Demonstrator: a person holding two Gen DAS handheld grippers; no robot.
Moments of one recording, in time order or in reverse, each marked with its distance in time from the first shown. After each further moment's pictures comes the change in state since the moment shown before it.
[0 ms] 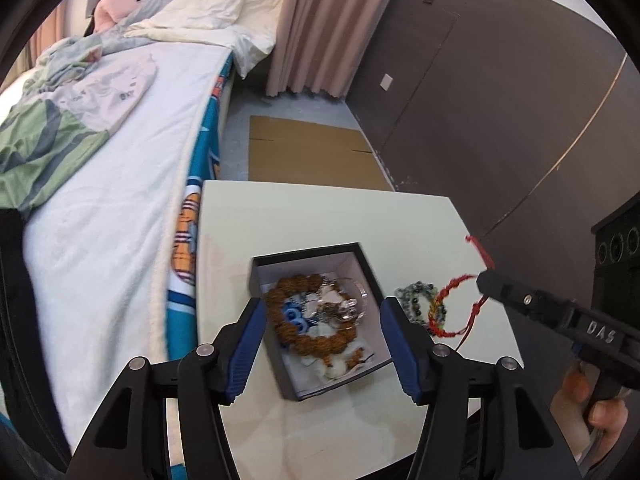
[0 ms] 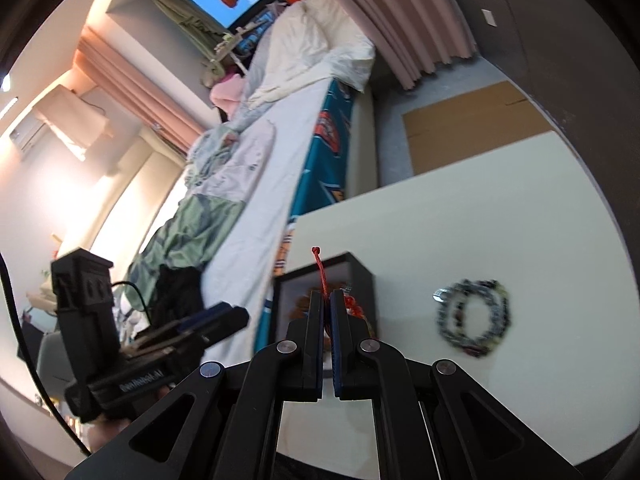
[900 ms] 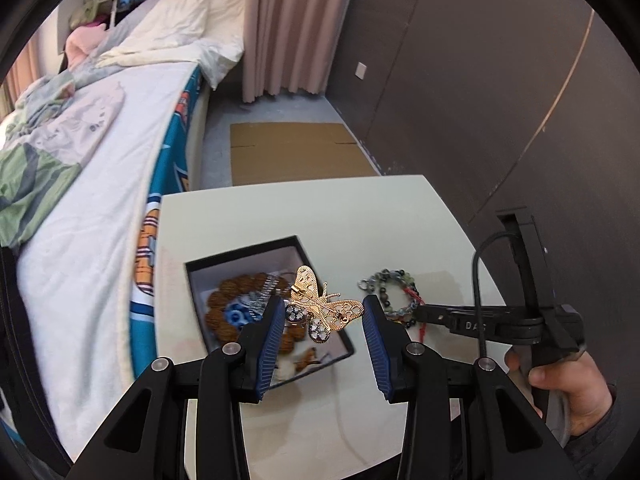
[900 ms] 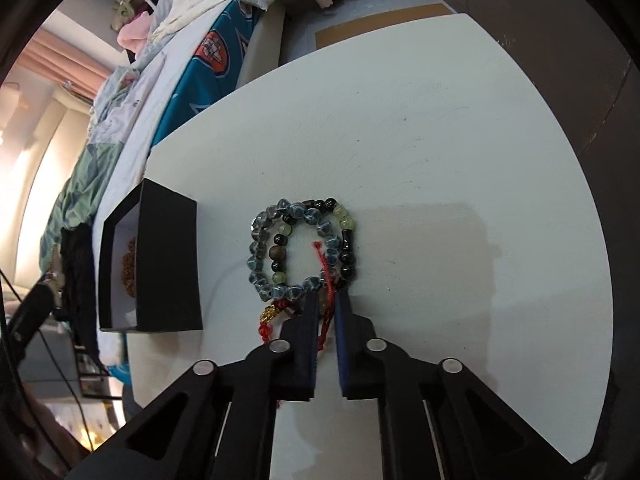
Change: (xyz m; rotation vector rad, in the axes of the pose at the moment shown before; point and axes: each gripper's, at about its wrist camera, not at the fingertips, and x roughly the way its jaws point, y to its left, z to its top) left arm 0.014 -0.065 -0.008 0.125 0.003 0.024; right arm 0.041 -0.120 -0.019 0.093 0.303 -0.284
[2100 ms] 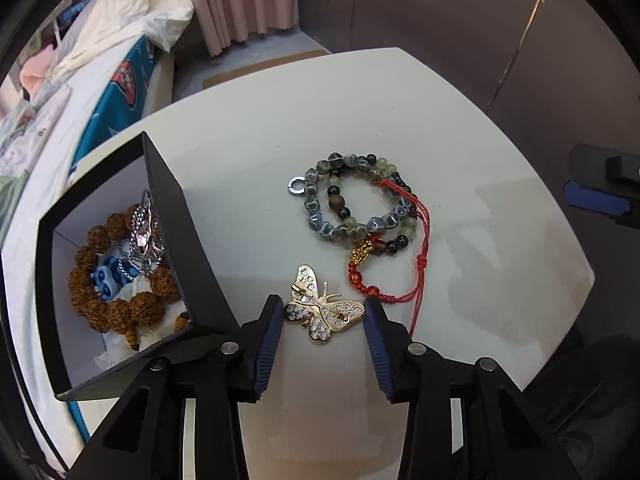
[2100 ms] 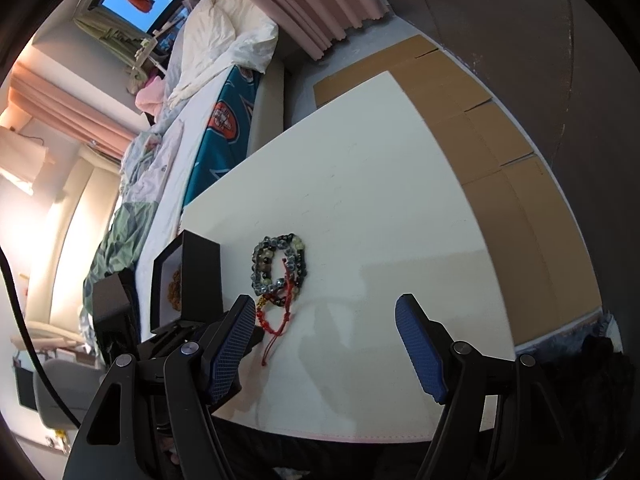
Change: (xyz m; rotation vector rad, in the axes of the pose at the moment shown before) left arm 0.119 -0.075 -0.052 0.188 0.242 0.095; right arm -0.081 -0.058 -0.026 0.098 -0.171 0.134
